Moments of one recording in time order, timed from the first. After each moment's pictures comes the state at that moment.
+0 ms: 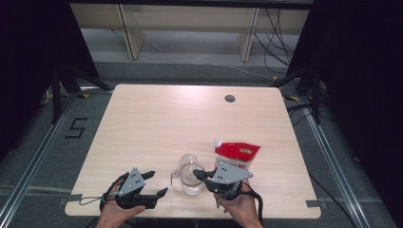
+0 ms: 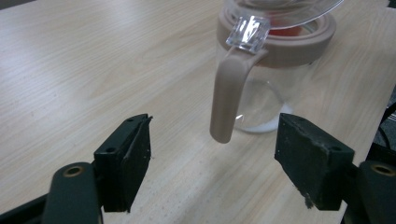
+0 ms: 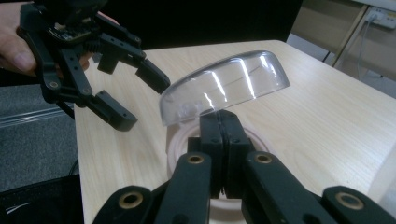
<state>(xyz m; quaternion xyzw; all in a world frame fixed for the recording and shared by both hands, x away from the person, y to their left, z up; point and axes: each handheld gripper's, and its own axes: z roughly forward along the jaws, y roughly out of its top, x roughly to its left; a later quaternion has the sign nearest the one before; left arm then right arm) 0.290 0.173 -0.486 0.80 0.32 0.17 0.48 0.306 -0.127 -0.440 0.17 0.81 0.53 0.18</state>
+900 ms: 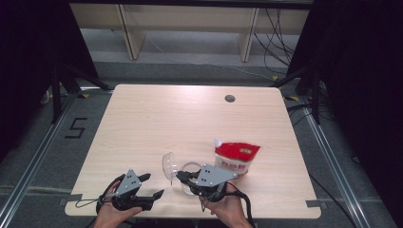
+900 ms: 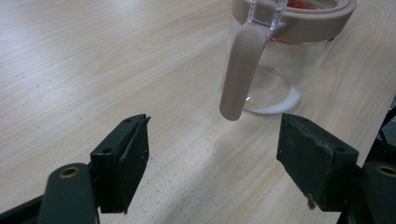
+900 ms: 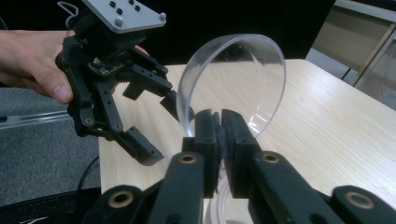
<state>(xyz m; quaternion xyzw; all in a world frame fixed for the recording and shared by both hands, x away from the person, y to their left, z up) 0.288 0.182 -0.494 0.80 0.34 0.16 0.47 0.301 -0.091 -0.431 0.13 0.81 0.54 0.16</state>
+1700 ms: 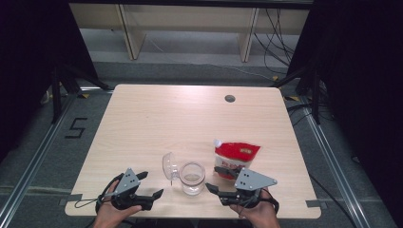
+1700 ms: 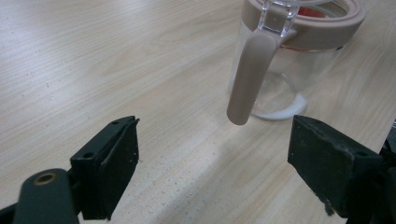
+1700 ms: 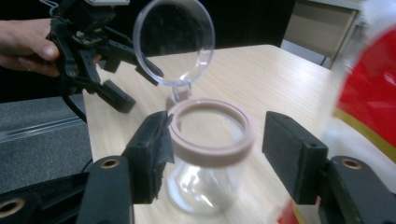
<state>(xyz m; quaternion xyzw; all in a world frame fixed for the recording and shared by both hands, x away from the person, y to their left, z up) 0.290 0.185 -0.492 0.79 0.35 0.17 0.47 0.293 -0.178 -0.444 0.18 0.79 0.56 0.18</state>
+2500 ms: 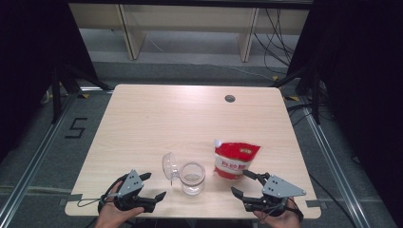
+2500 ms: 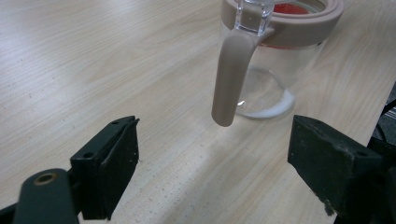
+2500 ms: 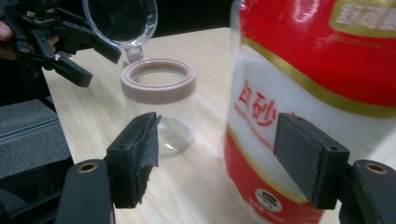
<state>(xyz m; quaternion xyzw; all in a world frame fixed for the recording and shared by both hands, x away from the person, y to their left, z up) 0.288 0.177 -0.493 0.80 0.33 0.16 0.47 0.276 -0.239 -0.458 0.25 0.77 0.54 0.21</state>
